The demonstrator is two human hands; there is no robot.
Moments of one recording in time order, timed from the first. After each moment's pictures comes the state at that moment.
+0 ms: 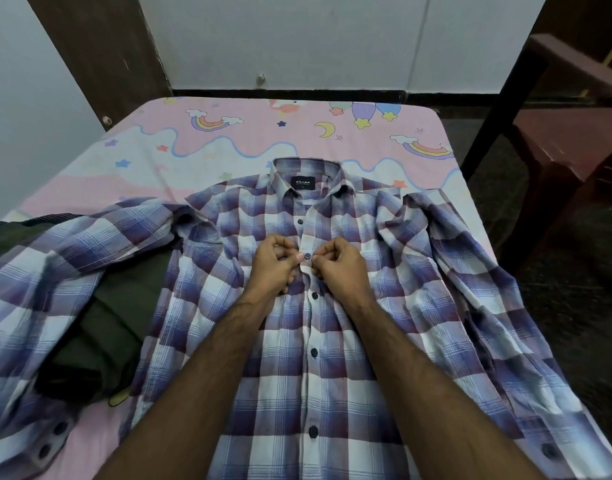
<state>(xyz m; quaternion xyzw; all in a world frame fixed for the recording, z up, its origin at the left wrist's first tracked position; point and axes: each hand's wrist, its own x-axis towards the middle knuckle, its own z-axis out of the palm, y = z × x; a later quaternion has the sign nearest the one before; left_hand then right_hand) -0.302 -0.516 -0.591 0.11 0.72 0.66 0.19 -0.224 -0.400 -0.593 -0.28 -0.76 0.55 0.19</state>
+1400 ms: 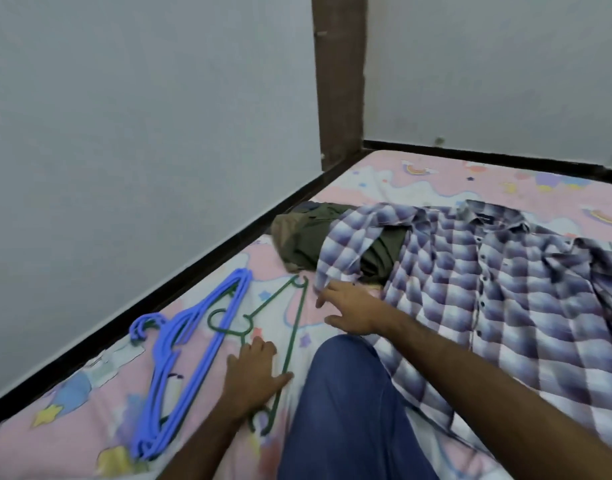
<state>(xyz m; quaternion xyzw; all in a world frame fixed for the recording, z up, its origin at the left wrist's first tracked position) 0.007 -1.010 -0.534 0.02 1.00 0.03 0.09 -0.077 -0.756 -0.456 0.30 -0.94 0.15 -0.07</state>
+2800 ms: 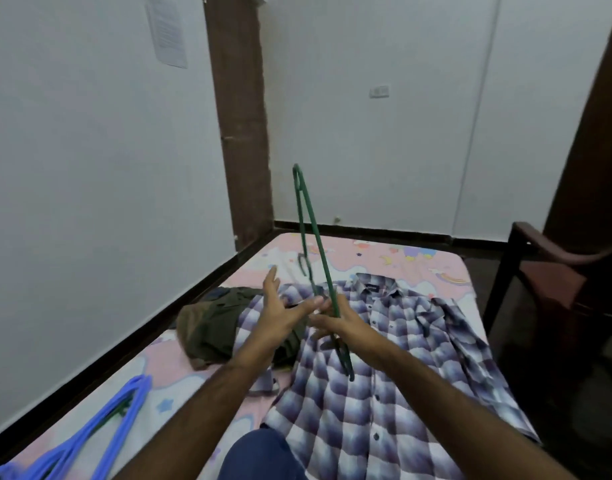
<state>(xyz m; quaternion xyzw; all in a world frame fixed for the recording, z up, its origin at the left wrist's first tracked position) -0.060 -0.789 -0.307 0.16 0.71 0.69 0.04 -0.021 -0.627 -0.330 0.03 -0.76 0.65 -0.01</state>
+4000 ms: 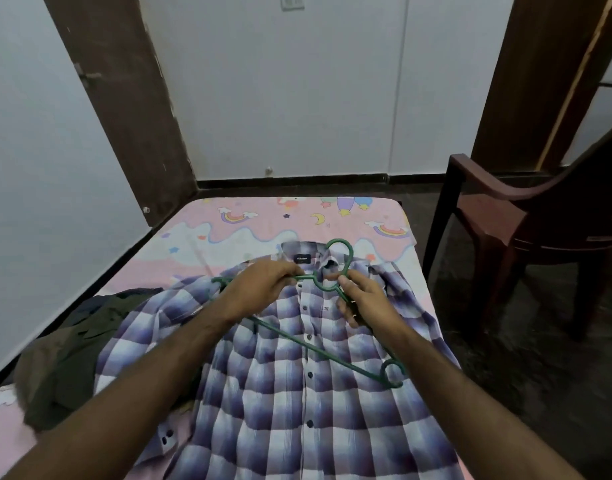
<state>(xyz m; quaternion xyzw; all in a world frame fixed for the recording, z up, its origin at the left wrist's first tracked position) -0.244 -0.586 -0.369 0.55 0.81 0.16 -0.07 -0.094 -0.395 -0.424 -0.12 -0.69 0.70 0.14</state>
